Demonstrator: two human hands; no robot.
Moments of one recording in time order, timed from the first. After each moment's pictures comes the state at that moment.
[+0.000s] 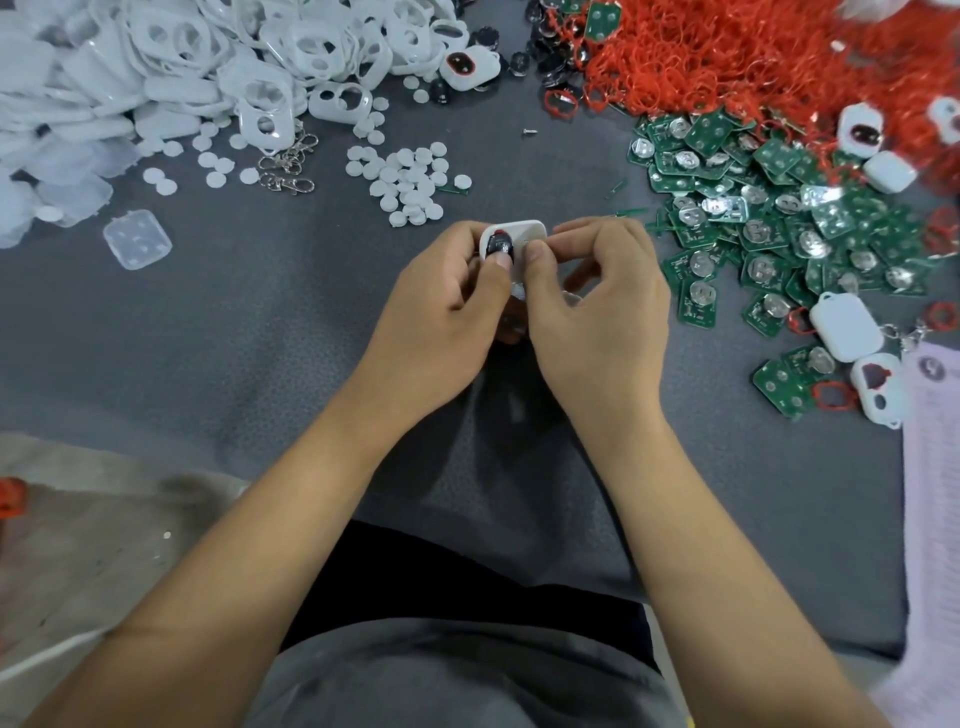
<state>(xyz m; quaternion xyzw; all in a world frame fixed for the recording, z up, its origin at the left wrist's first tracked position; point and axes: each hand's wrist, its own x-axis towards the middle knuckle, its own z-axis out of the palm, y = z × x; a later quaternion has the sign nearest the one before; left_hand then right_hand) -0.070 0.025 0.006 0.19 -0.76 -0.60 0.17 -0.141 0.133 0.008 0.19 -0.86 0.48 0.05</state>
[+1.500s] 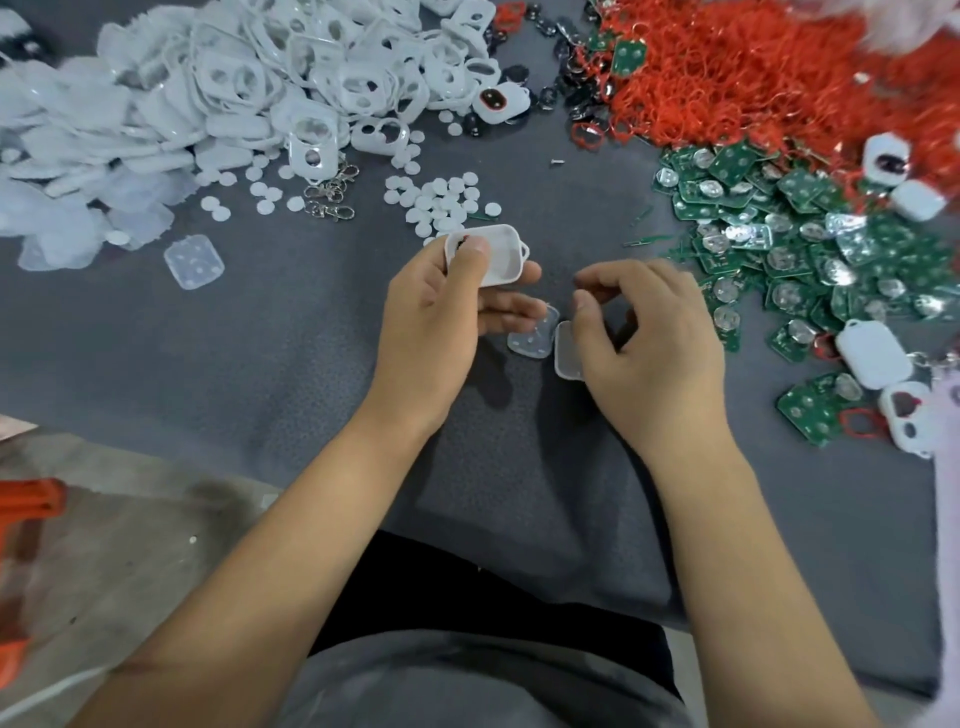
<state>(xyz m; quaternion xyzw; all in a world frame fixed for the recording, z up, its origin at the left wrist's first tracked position) -0.074 0.014 -0.001 0.21 -0.56 -0.77 0.24 -0.154 0.160 0.006 0.29 -0.89 0.35 0.04</state>
